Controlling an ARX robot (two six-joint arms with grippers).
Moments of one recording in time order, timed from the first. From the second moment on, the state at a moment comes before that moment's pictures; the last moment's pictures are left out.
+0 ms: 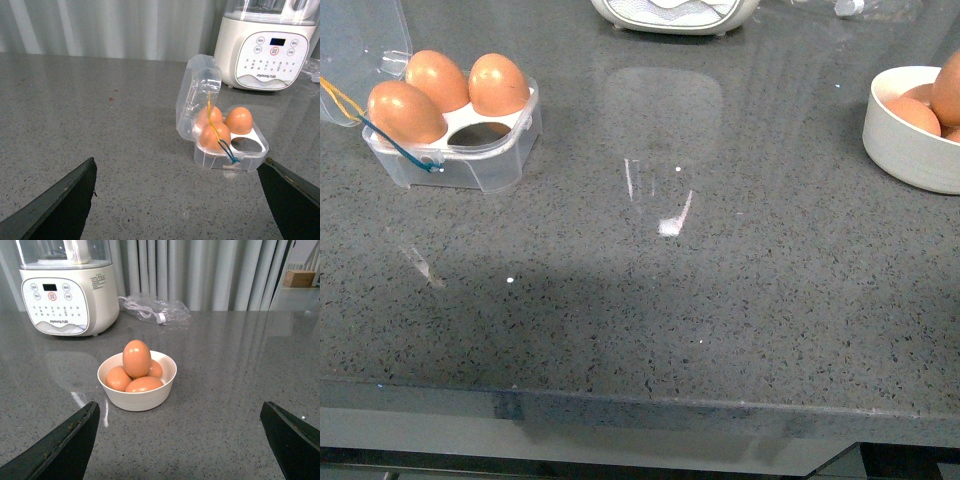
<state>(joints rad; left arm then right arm) 0.00 0.00 0.03 0.00 0.00 0.00 0.00 0.00 0.01 0.00 0.00 0.00</state>
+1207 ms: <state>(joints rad) 0.00 0.00 0.03 0.00 0.00 0.00 0.00 0.00 0.01 0.00 0.00 0.00</state>
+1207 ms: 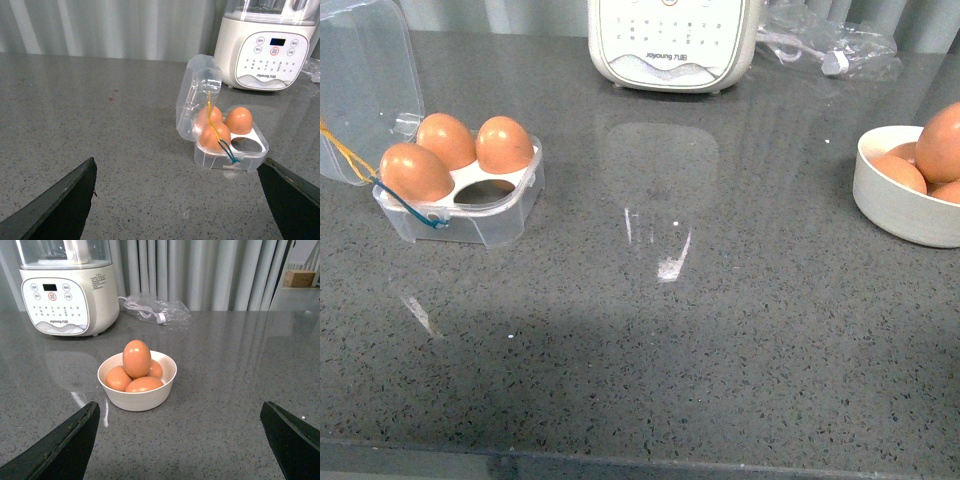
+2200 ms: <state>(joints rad) 0.00 0.00 0.03 0.00 0.00 0.00 -0.01 1.33 0.56 0.38 -0.22 -0.01</state>
